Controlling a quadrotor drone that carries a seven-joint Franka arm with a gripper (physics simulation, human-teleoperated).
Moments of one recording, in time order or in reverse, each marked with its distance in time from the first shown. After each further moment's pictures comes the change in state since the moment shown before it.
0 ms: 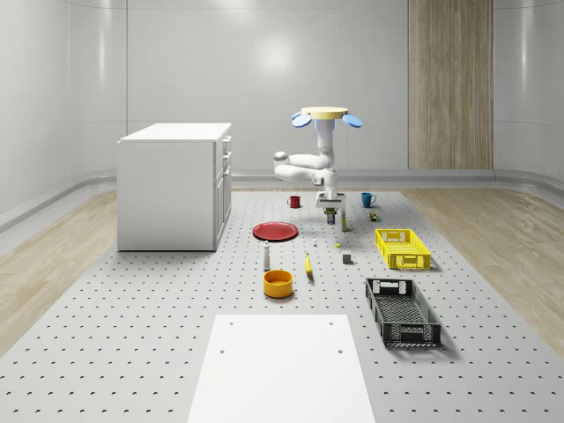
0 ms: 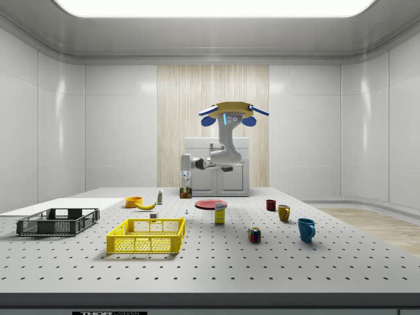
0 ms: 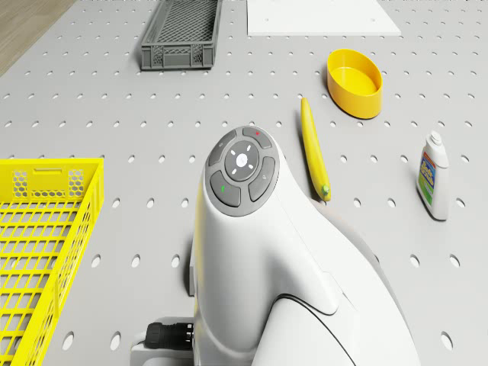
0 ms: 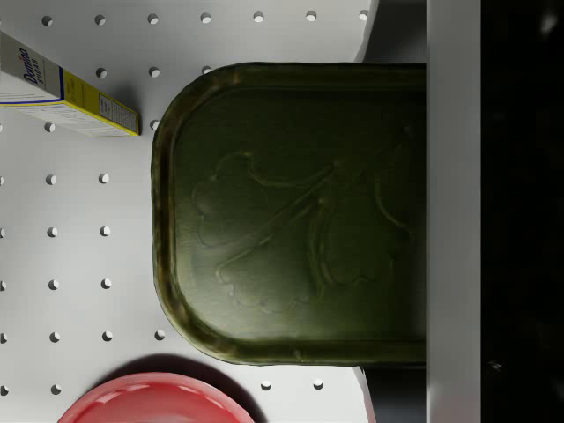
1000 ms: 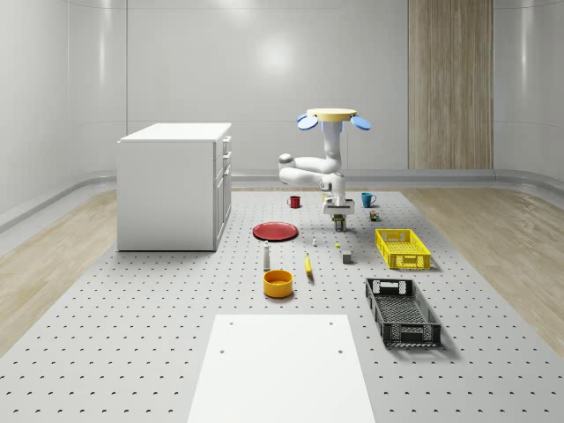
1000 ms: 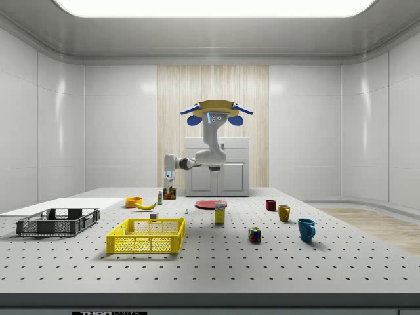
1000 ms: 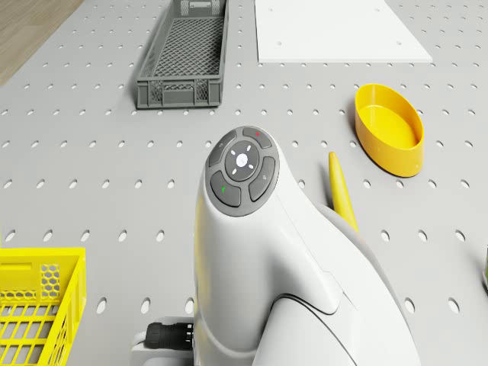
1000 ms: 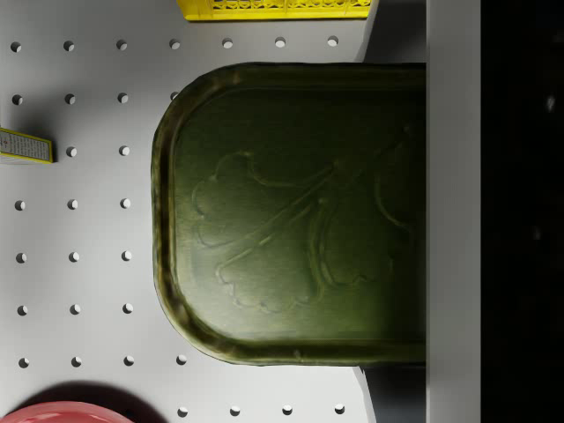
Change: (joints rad) arm -0.005 -0.027 0.003 0.001 0.011 0.025 0.004
